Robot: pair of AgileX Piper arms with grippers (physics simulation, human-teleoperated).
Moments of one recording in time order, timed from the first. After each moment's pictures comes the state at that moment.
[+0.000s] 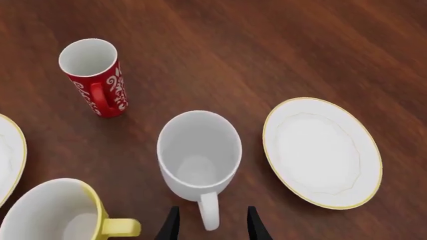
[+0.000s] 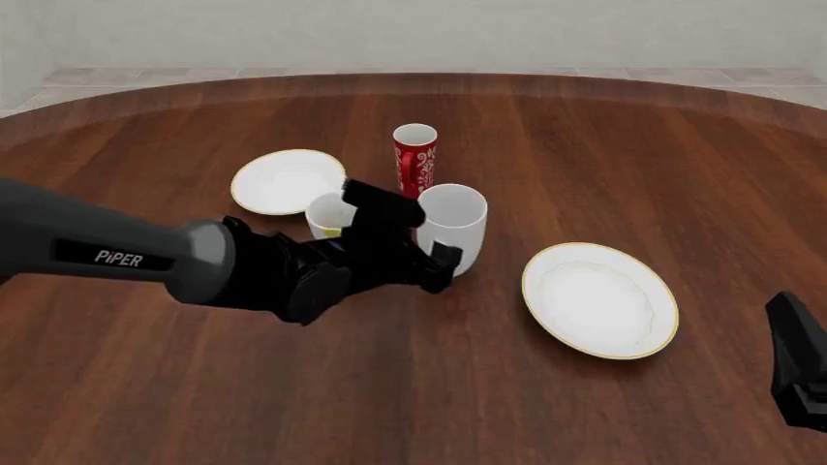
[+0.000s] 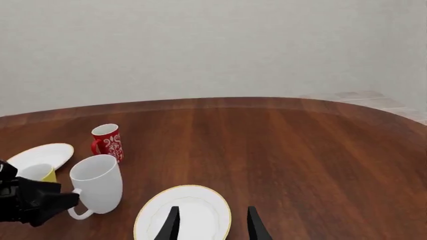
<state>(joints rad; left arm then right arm) -0.70 1.87 -0.93 -0.36 -0.13 -0.05 0.00 0.00 0.01 0.05</state>
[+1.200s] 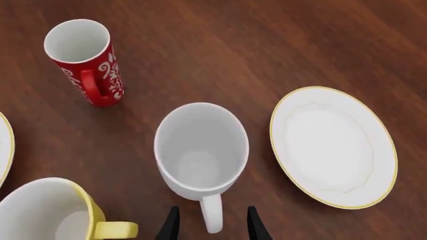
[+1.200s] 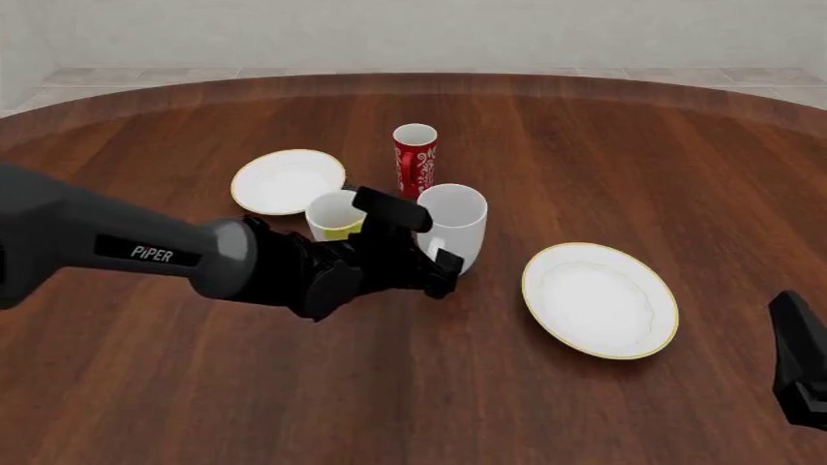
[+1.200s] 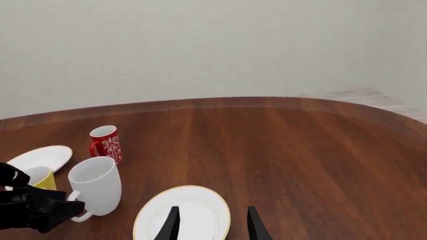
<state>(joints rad) -0.70 1.93 -0.99 -0.30 -0.13 -0.06 0.00 0.00 0.01 0.06</state>
